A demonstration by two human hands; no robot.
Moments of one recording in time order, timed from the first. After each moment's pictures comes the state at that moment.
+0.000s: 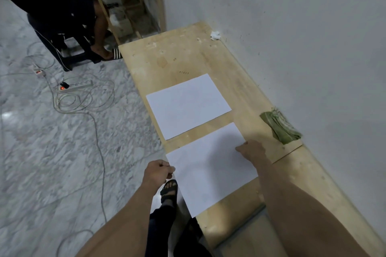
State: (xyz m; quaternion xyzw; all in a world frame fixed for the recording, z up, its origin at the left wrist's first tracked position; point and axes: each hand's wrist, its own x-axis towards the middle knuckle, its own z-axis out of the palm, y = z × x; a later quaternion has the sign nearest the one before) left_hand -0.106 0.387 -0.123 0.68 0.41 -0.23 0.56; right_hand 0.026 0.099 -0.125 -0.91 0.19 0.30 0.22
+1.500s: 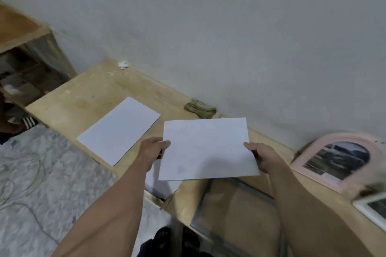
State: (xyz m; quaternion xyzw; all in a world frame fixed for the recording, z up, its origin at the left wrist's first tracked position) left_hand -0.056 0.267 -0.025 0.72 0.17 -0.27 0.62; right_hand -0.171 -0.058 -0.008 -0.57 0.49 0.09 0.65
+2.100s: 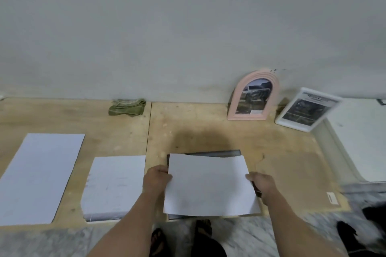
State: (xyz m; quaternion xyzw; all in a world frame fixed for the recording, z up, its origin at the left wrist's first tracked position) left_hand -0.148 0.170 -0.097 0.80 -0.05 -0.47 0.37; right_hand -0.413 -0.026 -0.061 -0.43 0.73 -0.06 0.53
